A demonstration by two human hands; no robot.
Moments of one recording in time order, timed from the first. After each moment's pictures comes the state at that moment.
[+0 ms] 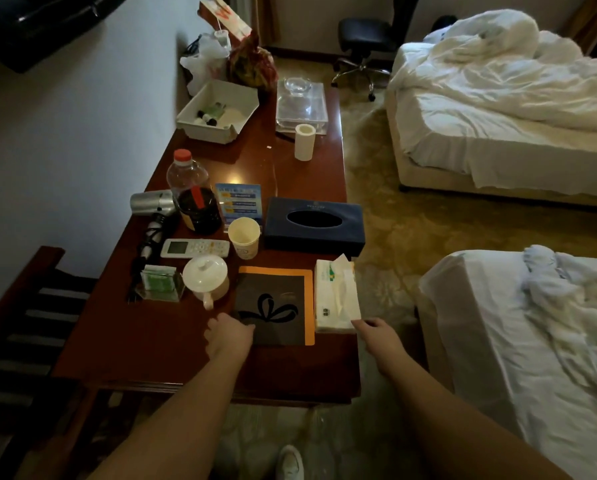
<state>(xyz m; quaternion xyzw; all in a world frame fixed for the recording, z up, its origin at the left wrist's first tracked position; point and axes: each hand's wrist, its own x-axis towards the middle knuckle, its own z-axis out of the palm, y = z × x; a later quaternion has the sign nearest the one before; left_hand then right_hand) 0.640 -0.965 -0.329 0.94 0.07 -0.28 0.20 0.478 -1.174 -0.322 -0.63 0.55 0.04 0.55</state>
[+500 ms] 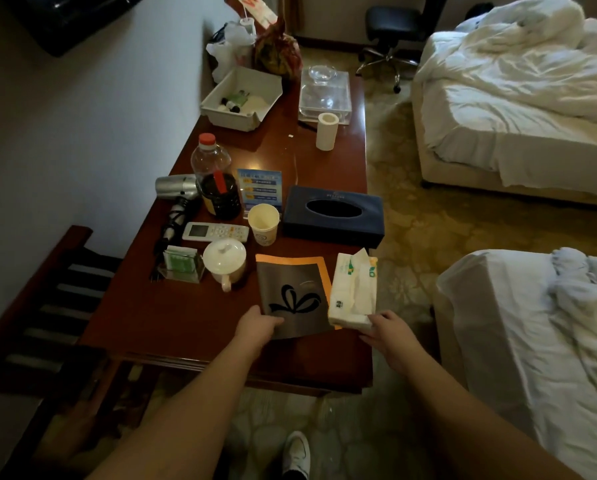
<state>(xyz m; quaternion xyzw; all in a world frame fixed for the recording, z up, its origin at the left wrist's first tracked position) 0.618 -0.960 -0.325 0.80 0.10 -0.39 0.45 0.476 -1.171 -0.327 -0.50 0.53 0.02 0.69</state>
